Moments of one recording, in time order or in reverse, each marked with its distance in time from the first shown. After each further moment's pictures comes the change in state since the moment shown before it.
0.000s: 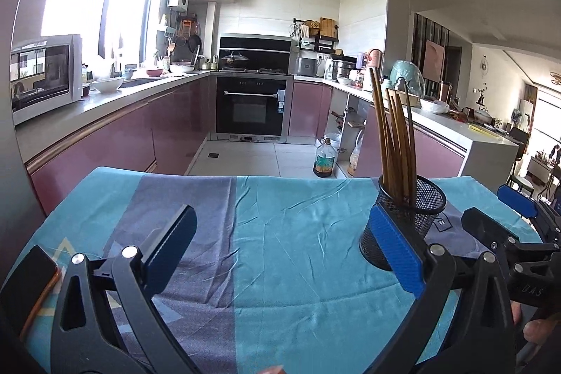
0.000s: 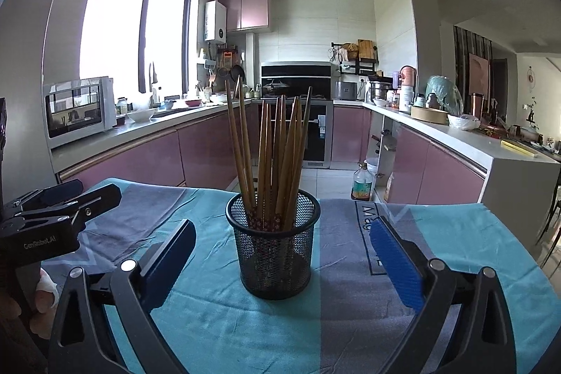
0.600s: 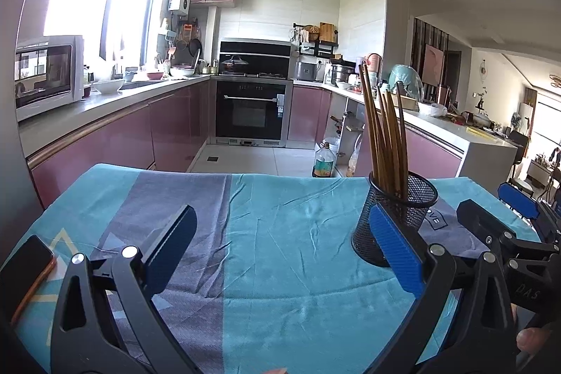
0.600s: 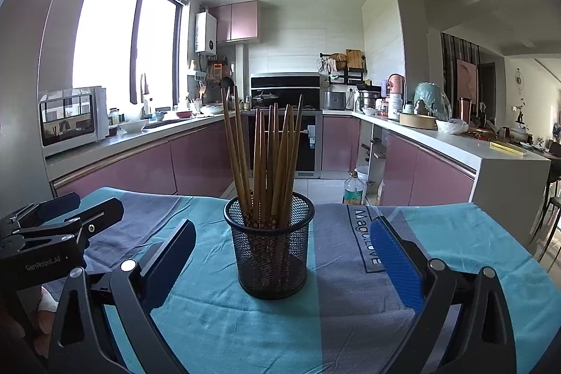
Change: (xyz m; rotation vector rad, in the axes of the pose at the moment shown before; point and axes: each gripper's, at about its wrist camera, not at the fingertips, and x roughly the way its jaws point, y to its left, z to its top) left arm -0.008 -0.008 -0.014 -0.007 -0.022 -0.004; right arm -0.011 0.004 -0.007 0.020 -0.058 -0.041
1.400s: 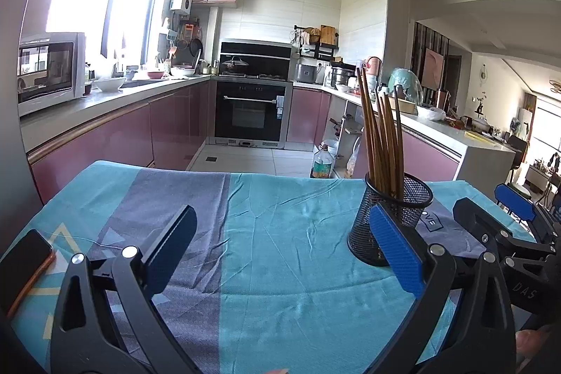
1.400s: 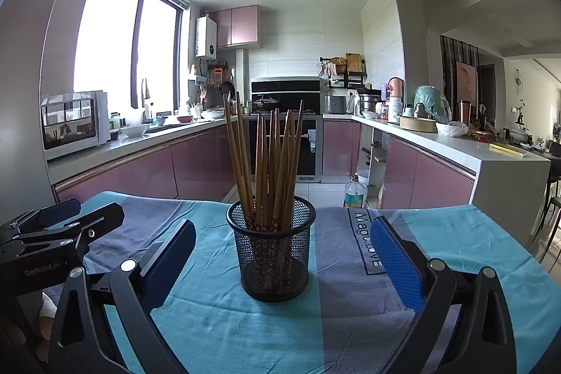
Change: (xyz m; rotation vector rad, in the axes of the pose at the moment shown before) left arm -0.004 -0.003 -0.004 -0.013 -0.009 -0.004; right arm -0.002 0.001 -0.001 0.004 -0.016 0.005
